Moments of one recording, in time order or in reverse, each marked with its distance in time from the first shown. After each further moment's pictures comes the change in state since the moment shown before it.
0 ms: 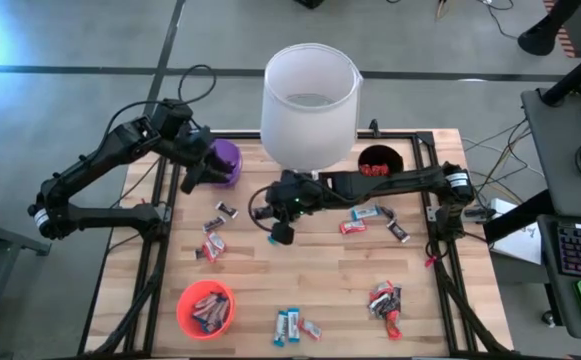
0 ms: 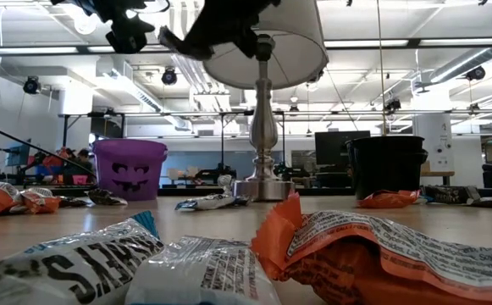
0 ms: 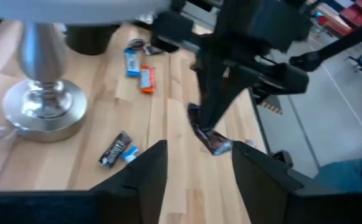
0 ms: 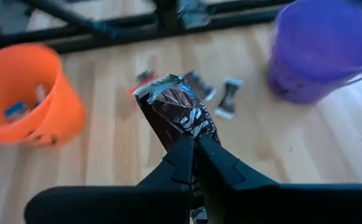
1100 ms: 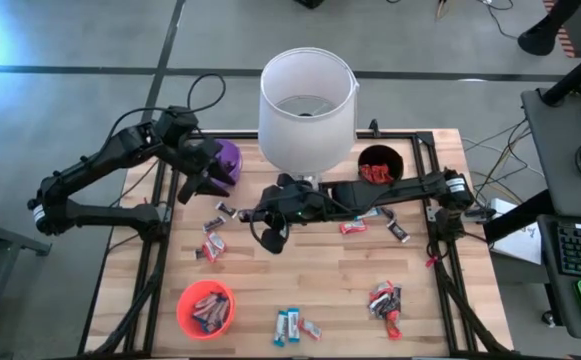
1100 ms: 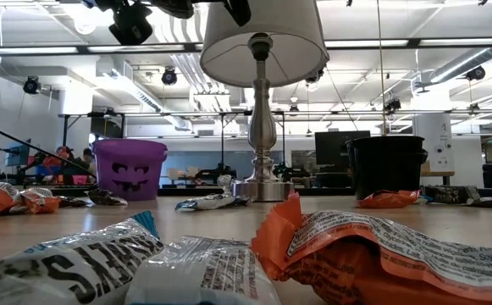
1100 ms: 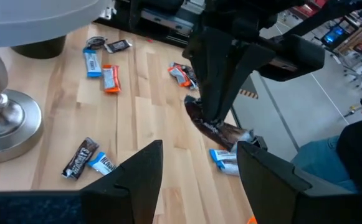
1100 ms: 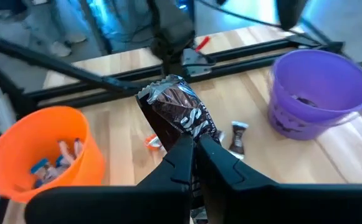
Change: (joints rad) left arm -0.117 0.002 0.000 0.019 0.037 0.005; right arm 0.095 0.031 0.116 0.044 0.146 0.106
